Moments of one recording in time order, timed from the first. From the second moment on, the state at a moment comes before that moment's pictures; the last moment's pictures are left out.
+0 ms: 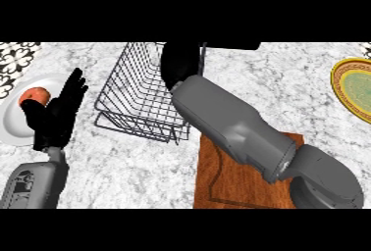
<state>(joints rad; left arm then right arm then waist) -0.26 0.19 0.10 -1.47 -0.04 0.05 0.18 -1.42 0.00 1.11 -0.45 0.34 -0.29 0.90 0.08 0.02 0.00</state>
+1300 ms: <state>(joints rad) -0.27 0.17 0.10 -1.45 -0.05 0.05 0.16 -1.37 -0.02 1.05 -0.44 0.27 -0.22 0.97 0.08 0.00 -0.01</state>
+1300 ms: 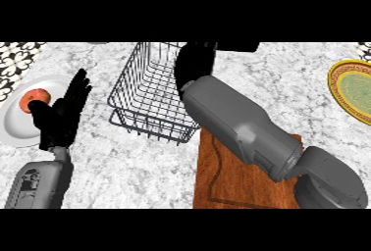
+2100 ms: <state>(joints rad) -0.24 0.20 0.14 -1.45 -0.04 0.05 0.18 -1.36 -0.01 0.84 -0.53 0.26 -0.70 0.97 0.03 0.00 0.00</state>
